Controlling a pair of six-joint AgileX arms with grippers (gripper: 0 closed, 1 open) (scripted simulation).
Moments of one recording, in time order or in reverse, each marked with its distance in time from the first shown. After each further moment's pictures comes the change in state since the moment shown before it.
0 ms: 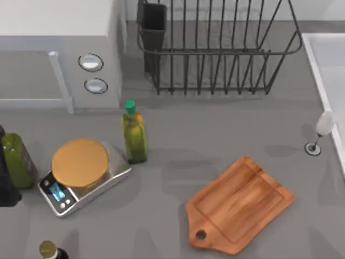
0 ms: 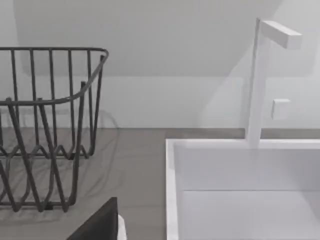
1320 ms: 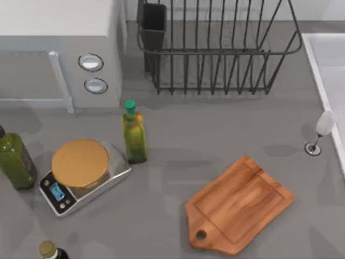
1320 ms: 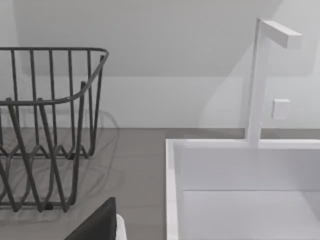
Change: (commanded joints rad) left arm 0.245 1.595 1.219 -0.995 0.015 1.148; right arm 0.000 0.000 0.000 0.000 0.000 0.000
